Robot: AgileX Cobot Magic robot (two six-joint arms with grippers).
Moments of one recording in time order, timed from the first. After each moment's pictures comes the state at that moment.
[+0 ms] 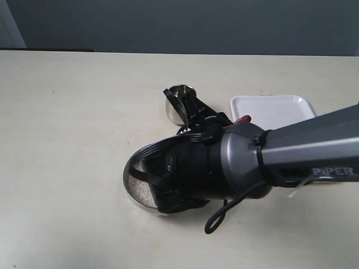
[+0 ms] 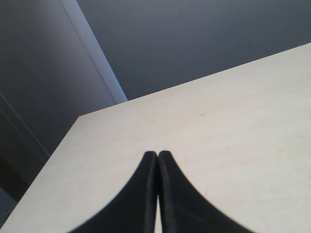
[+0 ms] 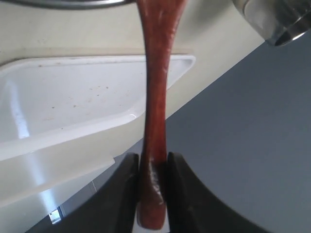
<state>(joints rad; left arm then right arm) -0.09 0.00 0.00 0.31 0.21 0.03 1.25 1.91 -1.08 -1.09 1.21 -0.30</state>
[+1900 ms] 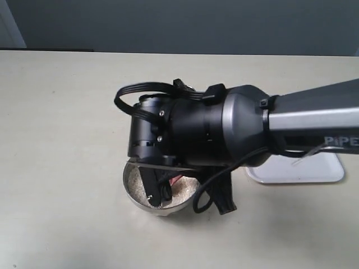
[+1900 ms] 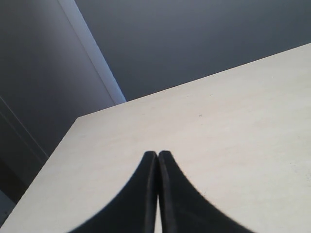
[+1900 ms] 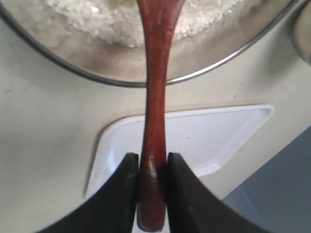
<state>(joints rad) -0.10 0.00 0.00 0.31 0.21 0.03 1.23 1.89 -1.22 -0.65 1.22 -0.44</state>
